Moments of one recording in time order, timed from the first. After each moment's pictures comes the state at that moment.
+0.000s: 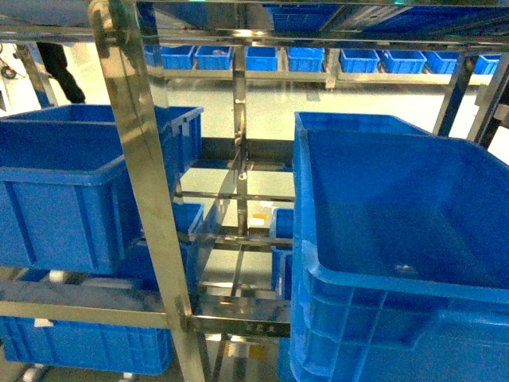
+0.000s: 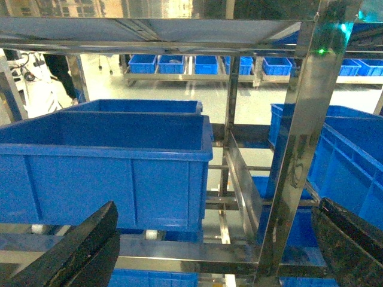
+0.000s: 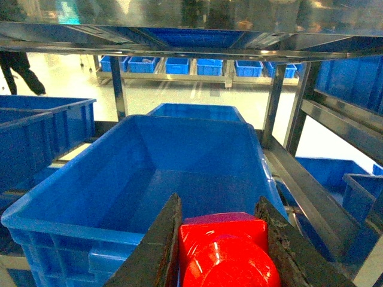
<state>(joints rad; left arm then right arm) 0.00 0.01 0.02 0.00 0.00 0.00 0.00 0.00 0.01 0.00 0.00 0.01</state>
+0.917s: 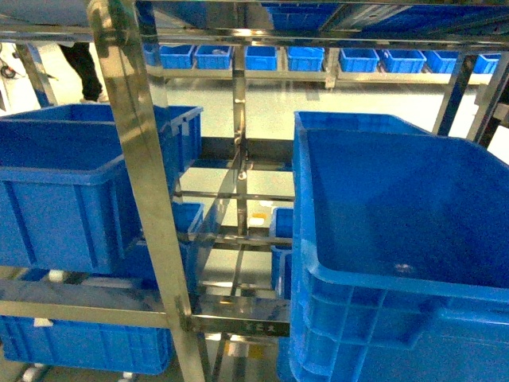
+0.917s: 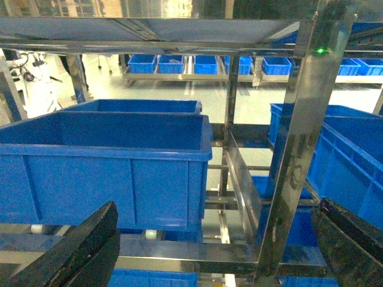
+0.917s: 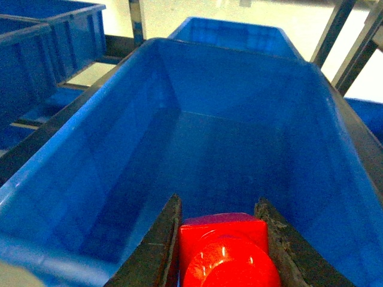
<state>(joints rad) 0.00 0.01 0.02 0.00 0.00 0.00 0.21 1.13 0.33 0.49 0.13 0.01</state>
